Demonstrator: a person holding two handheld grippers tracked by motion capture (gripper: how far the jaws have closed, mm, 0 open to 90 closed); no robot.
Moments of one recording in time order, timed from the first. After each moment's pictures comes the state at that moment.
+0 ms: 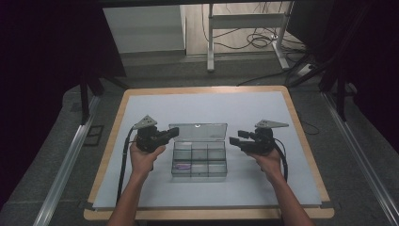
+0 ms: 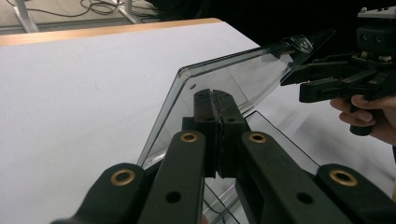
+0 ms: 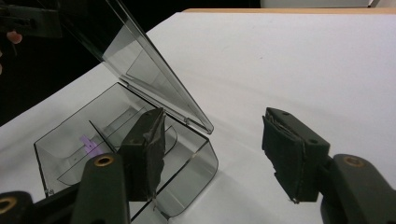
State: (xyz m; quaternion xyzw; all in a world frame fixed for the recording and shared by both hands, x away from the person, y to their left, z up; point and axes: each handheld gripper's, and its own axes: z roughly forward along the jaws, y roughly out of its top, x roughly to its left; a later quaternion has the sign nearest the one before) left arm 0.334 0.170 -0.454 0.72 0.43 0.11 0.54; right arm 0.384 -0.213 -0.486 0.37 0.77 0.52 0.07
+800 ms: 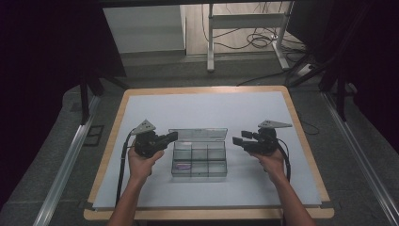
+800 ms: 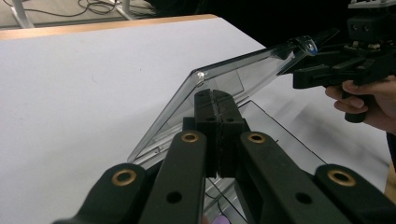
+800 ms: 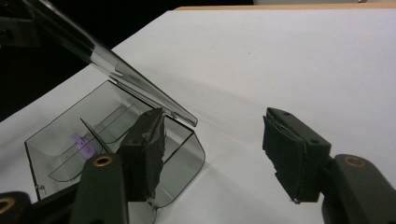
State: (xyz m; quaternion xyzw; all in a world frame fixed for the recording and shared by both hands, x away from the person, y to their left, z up) left arm 0.320 0.172 -0.459 0.72 0.42 0.11 0.54; right arm 0.385 -0.223 -0.488 0.38 0.76 0.52 0.07
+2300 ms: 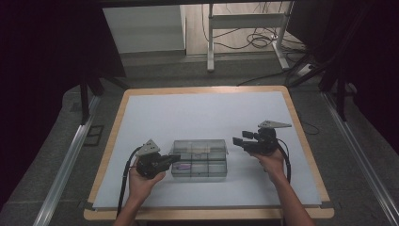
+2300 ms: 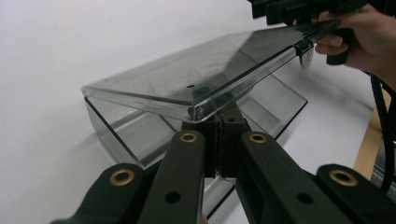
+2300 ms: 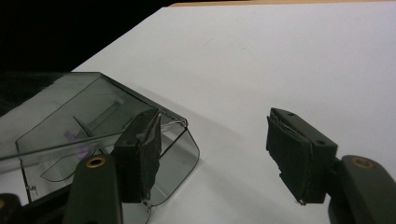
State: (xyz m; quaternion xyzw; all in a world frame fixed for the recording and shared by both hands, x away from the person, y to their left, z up) left arm 0.276 0.161 -0.490 0.76 0.40 0.09 0.51; right arm 0.387 -0.223 -0.491 0.39 0.76 0.51 0.07
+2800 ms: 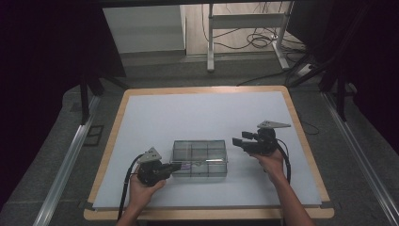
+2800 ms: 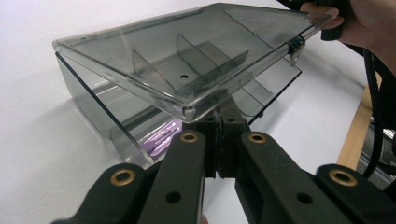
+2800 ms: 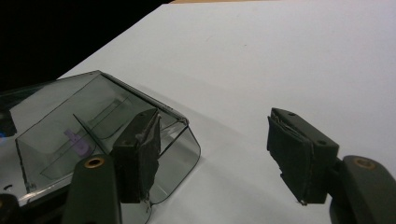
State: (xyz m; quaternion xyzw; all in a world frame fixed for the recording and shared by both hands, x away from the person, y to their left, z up) left arm 0.265 0.161 -0.508 0.77 0.40 0.06 0.50; right arm 0.387 -0.222 -0.493 0.39 0.77 0.51 0.07
